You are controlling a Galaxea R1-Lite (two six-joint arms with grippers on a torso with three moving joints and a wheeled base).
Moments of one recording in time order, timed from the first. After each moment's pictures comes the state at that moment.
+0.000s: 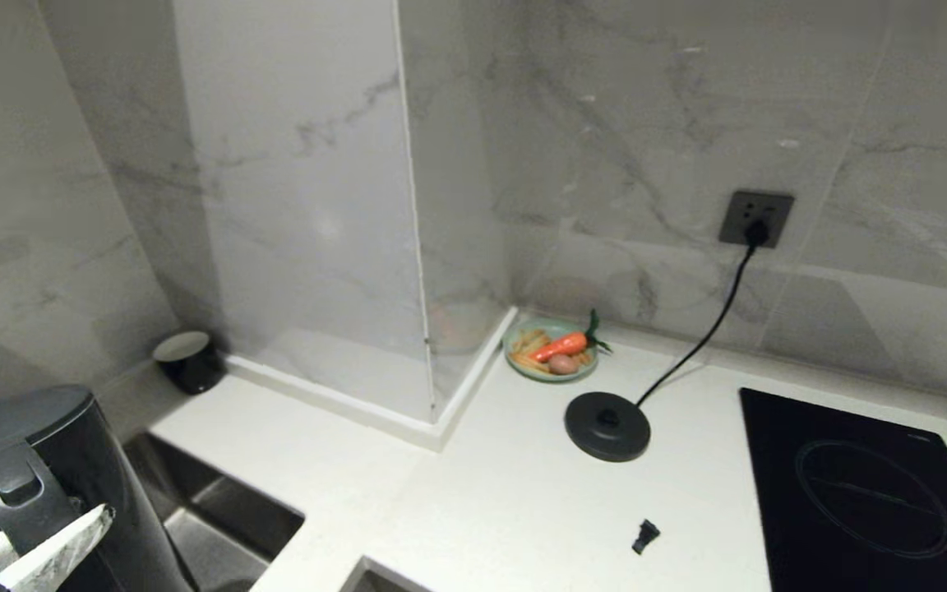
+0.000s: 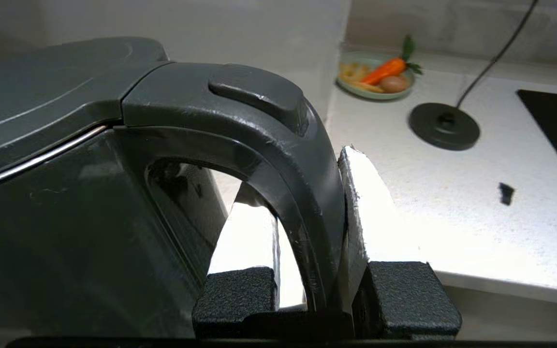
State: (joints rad) left arm -0.46 0.63 -0.18 -0.40 0.17 -0.05; right arm 0.00 0.00 0.00 0.00 0.00 0.00
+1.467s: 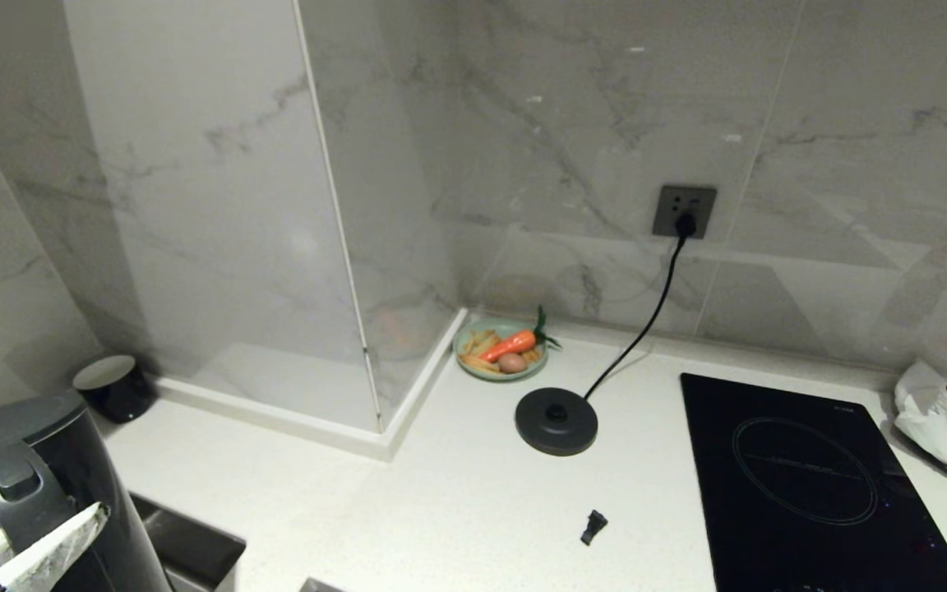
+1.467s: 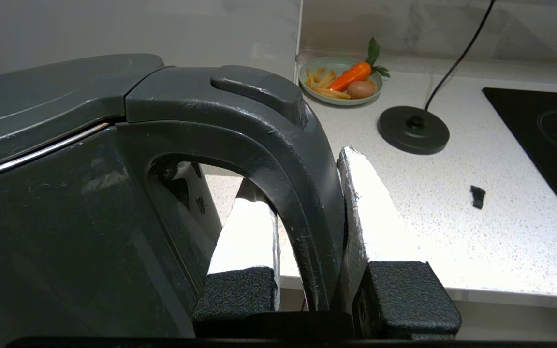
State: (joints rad) left arm -0.46 0.62 -0.18 -0.40 0.17 -0.05; right arm 0.00 0.00 0.00 0.00 0.00 0.00
